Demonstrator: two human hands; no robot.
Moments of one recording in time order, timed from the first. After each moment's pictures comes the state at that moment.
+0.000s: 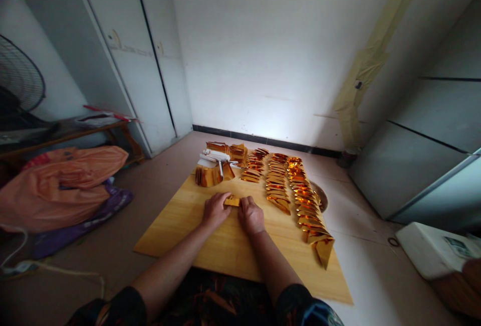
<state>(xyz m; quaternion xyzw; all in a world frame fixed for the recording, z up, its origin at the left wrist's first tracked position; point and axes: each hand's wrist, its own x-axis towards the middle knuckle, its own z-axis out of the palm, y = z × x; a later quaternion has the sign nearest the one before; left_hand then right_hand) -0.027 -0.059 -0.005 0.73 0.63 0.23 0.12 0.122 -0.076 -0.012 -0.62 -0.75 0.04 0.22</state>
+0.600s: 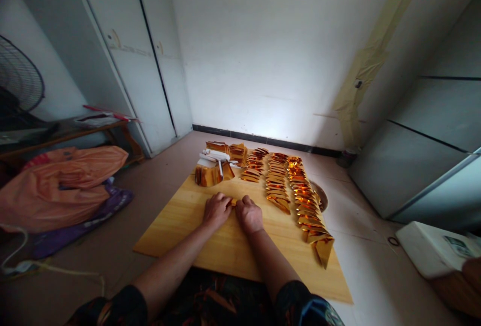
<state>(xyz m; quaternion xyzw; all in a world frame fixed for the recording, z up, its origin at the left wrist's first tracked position) -0.025 -0.061 -0.001 0.77 0.62 0.16 0.08 0.119 -0.070 -0.016 -0.61 -0.78 -0.03 0.16</state>
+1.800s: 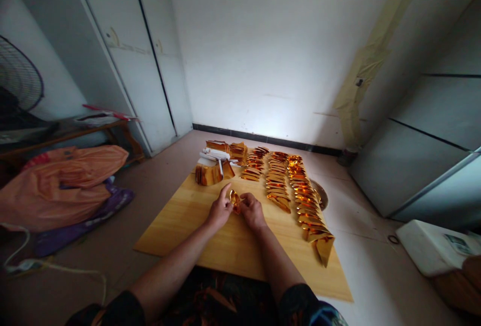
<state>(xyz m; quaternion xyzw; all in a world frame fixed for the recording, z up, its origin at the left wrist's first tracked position) -0.014 -0.067 -0.001 0.66 0.60 0.34 0.30 0.128 -0.063 -0.018 -0.52 -0.58 0.42 0.46</state>
